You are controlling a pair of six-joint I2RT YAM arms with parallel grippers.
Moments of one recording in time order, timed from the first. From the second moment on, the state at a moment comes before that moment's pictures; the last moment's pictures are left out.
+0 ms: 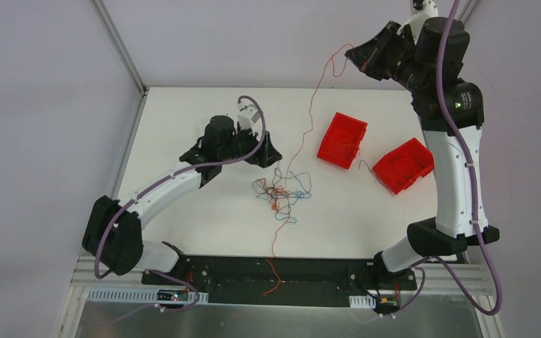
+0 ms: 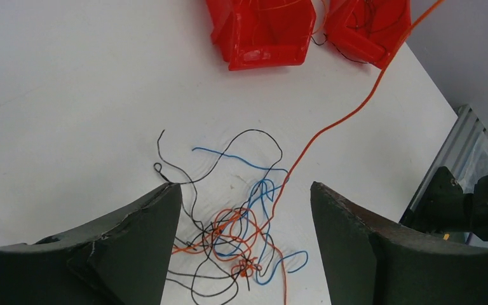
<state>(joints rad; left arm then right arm) -0.54 1.31 0.94 0.02 0.35 -0.32 0.31 1.55 2.27 -0.89 -0.14 0.56</state>
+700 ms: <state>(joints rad) -0.65 1.55 1.01 0.07 0.49 -0.26 0.31 1.41 1.92 -0.80 -0.15 0.59</state>
